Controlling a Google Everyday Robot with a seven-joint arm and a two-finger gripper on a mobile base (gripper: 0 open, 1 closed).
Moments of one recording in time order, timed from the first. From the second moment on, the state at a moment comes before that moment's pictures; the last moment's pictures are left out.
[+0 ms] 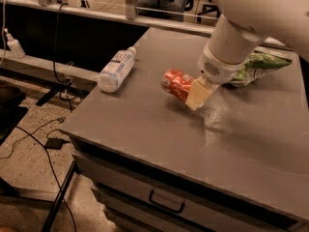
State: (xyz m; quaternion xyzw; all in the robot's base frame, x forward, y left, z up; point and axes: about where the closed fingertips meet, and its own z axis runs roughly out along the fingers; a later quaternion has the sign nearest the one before) arm 0.532 -0.132 0.872 -0.41 0.90 0.01 0.13
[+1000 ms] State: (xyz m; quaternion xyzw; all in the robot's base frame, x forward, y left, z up) arm 0.600 -0.054 0.858 -0.50 0.85 0.04 0.13
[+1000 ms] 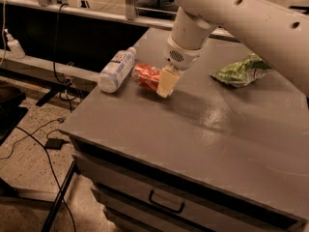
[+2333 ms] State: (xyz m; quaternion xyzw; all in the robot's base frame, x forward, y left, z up) arm 0.604 -0.015 0.846 -0.54 0.83 0.04 0.13
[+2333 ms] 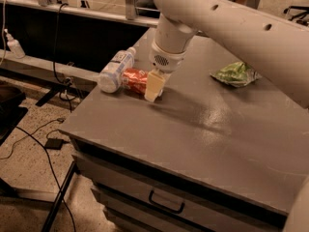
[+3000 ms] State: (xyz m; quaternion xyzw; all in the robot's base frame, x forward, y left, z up) arm 0.601 -0.009 0.845 -0.54 0.83 0.04 0.13
